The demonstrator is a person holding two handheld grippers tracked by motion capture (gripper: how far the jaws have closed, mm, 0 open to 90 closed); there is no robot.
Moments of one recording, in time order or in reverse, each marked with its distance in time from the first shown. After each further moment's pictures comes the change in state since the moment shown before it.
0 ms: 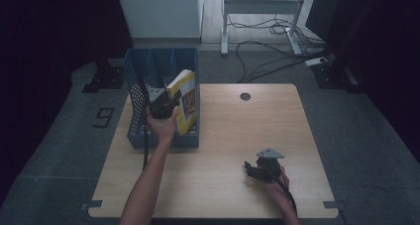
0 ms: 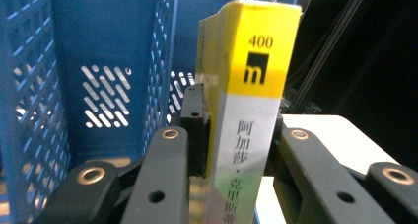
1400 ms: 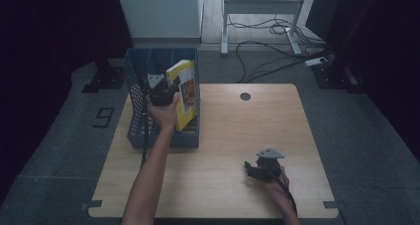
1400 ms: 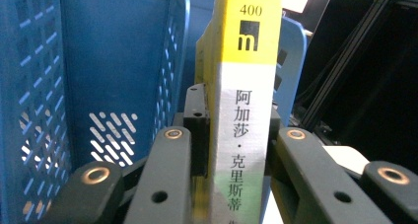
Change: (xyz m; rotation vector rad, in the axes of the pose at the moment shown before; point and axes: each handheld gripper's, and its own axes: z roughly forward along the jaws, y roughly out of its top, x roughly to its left) left arm -0.005 0.036 0.019 -0.049 0.054 -0.014; right arm 0.000 0.000 0.000 -0.002 0.001 -0.001
